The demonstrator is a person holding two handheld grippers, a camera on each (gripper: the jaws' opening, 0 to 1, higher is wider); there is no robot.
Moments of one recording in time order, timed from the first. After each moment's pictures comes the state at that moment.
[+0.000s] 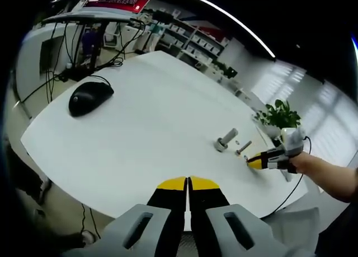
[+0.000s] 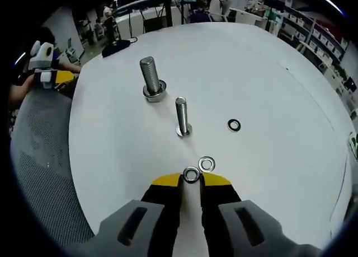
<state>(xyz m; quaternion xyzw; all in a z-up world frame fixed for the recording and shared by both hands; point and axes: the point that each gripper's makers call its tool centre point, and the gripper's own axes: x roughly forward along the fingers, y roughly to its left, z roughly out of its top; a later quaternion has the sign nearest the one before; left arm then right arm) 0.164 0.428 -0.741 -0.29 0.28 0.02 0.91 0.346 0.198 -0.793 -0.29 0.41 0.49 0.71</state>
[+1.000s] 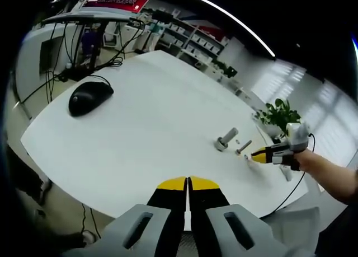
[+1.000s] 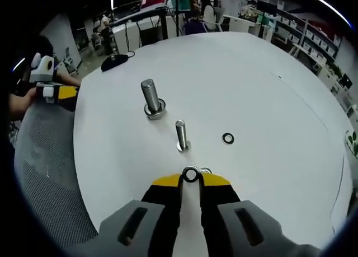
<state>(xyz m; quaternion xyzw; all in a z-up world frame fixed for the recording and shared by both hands) 0.164 0.428 -0.741 -0.29 0.28 0.02 0.91 0.352 0.205 -0.768 -0.26 0.38 0.49 0.74</state>
